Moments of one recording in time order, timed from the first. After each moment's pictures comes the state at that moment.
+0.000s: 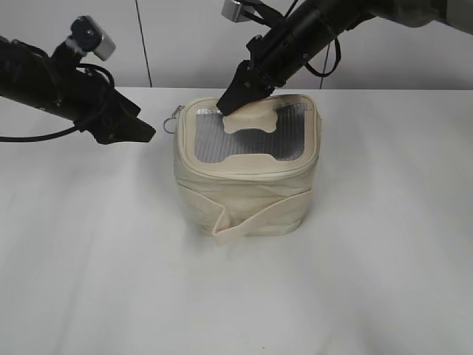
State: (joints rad) left arm -0.13 1.88 -1.18 -1.14 0.73 1.76; right arm 0.38 2.38 -2.11 0.79 1.16 -1.00
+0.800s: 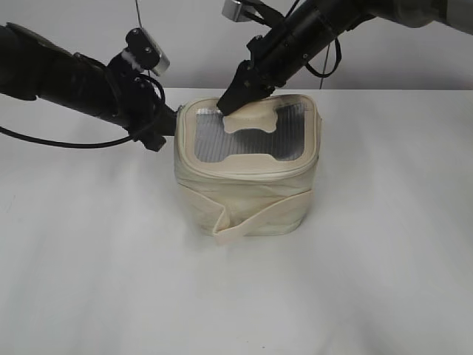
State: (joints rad) left arm -0.29 2.01 -1.27 -1.20 0.55 1.87; right arm 0.38 2.38 -2.11 0.80 1.16 -0.98
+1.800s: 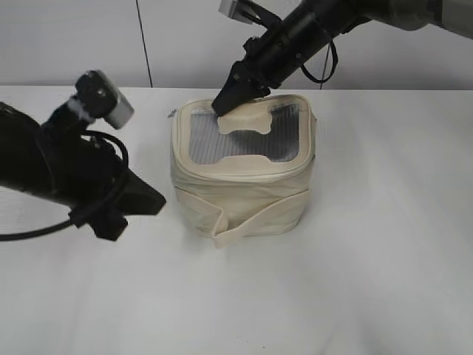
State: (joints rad) left arm -0.36 1.54 -0.77 -1.09 0.57 1.55; right arm 0.39 2.39 -2.11 0.82 1.15 -0.83
